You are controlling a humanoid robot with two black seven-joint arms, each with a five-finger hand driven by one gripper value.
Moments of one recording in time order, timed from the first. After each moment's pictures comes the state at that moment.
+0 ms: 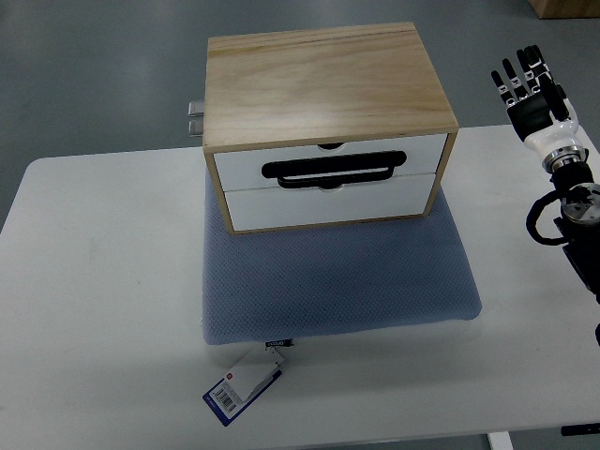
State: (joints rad) left arm 0.03 0.00 -0.09 -0.35 0.00 -0.02 0.07; right arm 0.85 -0.22 0.87 0.25 0.38 0.56 0.23
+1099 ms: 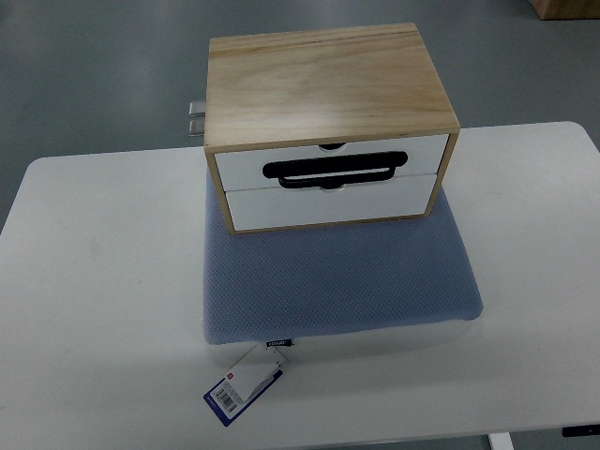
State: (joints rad) left arm 0.01 0.00 -0.08 -0.38 0.01 -0.03 0.07; right arm 1.75 -0.54 0.02 0.63 -0.86 0.61 0.06
